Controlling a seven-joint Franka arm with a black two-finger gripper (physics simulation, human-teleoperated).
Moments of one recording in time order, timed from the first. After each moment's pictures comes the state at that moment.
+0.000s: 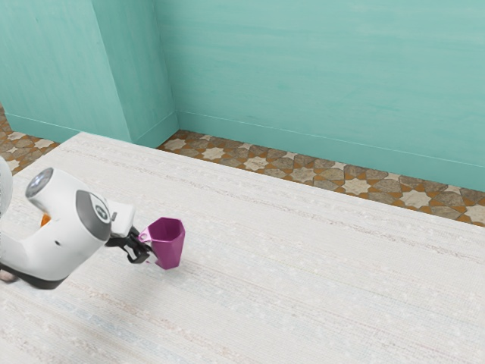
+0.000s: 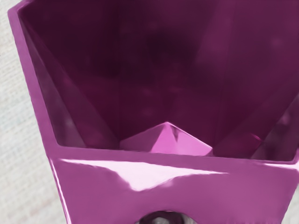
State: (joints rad) arm -0.40 -0.02 0.41 -2.59 -0.99 2.96 1.58
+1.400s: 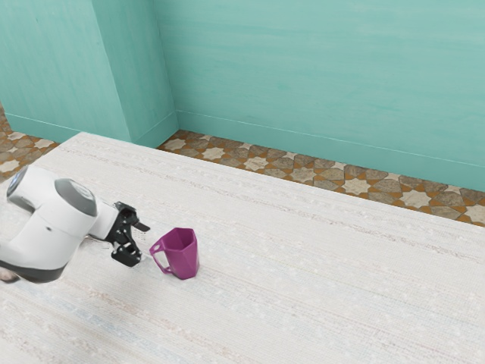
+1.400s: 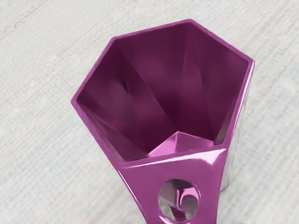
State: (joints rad) arm -0.34 -0.07 0.40 -2.57 -1.23 2.80 2.13
